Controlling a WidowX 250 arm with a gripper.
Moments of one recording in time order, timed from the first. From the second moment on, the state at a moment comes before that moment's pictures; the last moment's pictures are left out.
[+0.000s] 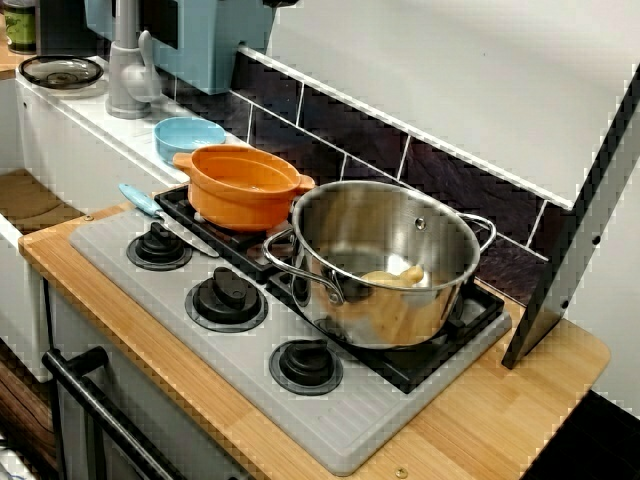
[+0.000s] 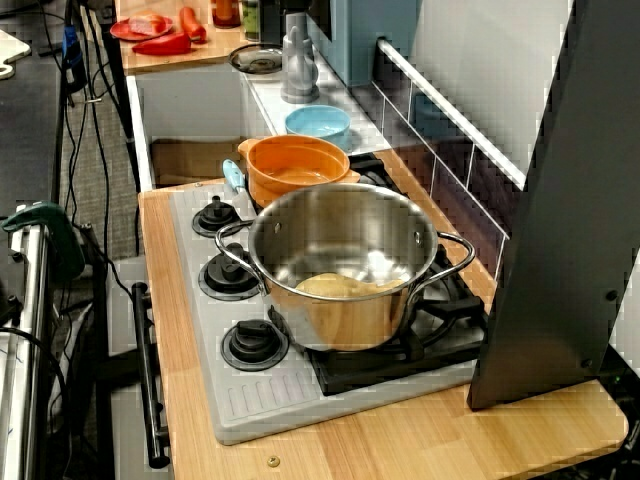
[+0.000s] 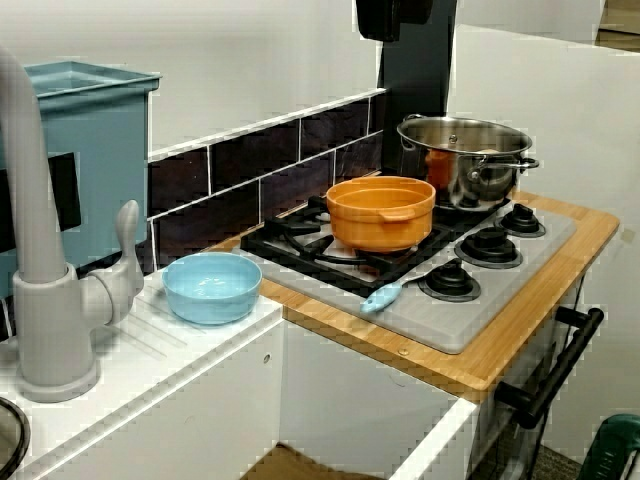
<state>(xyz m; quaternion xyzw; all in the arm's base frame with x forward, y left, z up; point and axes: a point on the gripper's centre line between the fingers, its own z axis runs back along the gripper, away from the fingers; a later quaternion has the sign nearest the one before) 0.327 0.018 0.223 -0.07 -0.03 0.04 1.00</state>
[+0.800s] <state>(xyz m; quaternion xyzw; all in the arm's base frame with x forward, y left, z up) 0.325 -0.011 0.207 -0.06 -0.02 0.03 1.00</state>
